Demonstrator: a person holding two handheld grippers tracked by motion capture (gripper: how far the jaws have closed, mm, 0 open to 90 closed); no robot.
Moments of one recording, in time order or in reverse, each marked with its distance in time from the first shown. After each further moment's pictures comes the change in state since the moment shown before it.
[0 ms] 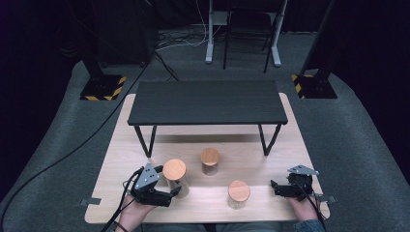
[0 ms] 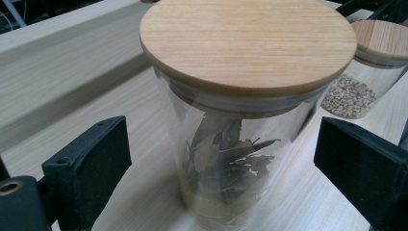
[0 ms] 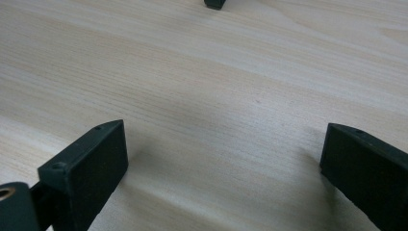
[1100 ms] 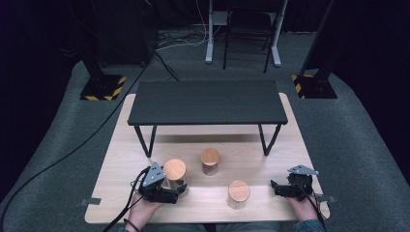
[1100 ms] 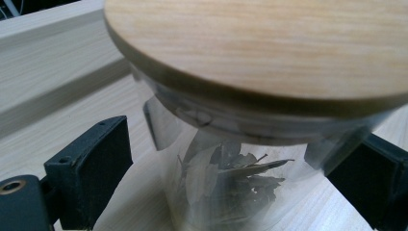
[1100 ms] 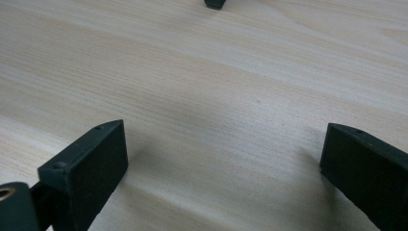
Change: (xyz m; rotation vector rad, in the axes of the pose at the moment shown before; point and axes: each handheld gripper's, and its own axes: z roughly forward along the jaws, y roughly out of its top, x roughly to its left) left arm -0.002 -0.005 0.024 -0.017 0.003 -0.041; right arm 0.000 0.000 0.000 0.000 0.000 0.000
